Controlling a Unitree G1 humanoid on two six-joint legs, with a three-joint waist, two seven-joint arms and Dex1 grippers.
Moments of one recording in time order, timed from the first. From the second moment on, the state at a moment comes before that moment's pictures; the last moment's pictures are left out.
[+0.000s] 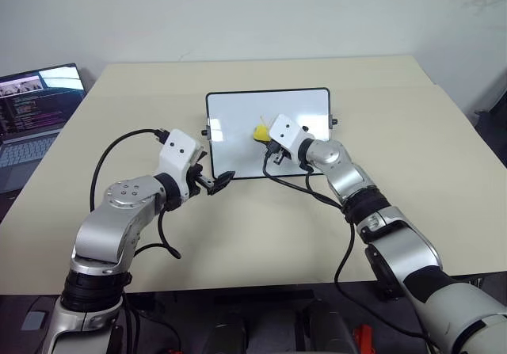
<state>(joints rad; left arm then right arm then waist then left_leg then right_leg) -0.37 0.60 0.05 -0.35 -0.32 0.85 -0.54 -1.00 -0.12 0.27 0.79 -0.26 0.00 0.51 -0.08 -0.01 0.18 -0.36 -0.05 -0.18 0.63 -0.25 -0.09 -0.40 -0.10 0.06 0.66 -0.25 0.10</state>
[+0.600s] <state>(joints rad) -0.37 0.60 0.05 -0.35 -0.32 0.85 -0.54 -1.25 0.09 0.31 1.07 -0.30 -0.02 0.33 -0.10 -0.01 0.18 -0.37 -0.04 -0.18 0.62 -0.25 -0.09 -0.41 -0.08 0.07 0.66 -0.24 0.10</state>
